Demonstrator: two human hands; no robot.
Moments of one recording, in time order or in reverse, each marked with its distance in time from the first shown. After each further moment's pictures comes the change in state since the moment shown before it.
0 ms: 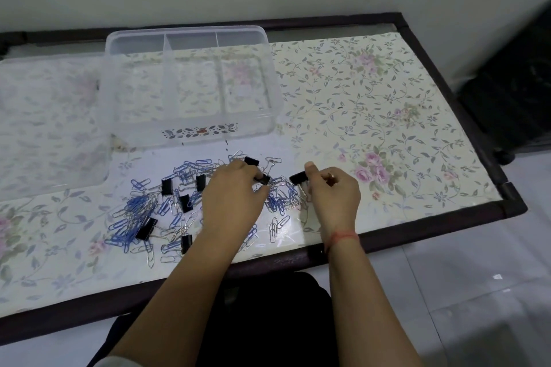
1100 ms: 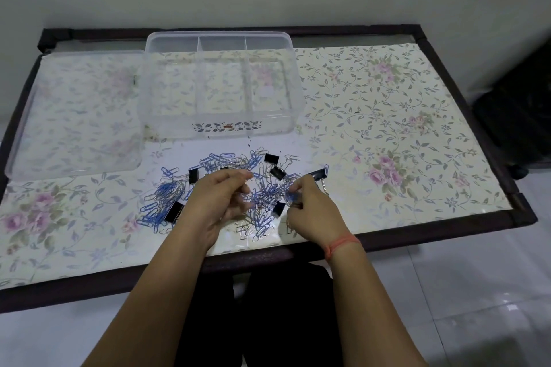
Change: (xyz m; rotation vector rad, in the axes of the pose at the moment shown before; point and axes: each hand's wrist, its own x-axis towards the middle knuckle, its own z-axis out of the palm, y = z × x) left_hand -0.020 -0.028 -0.056 -1.159 -0.223 -0.739; right_hand -0.042 -0.017 0.008 -0.637 -0.615 -0.224
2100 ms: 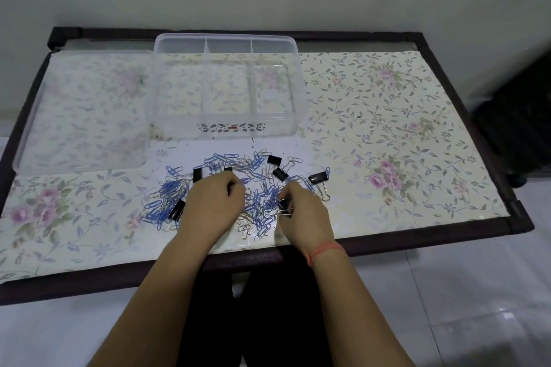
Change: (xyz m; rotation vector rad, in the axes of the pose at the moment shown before) left_hand -0.007 -0.004 -0.010 0.998 0.182 0.528; right_hand 0.002 0.001 0.024 -0.079 0.095 -0.048
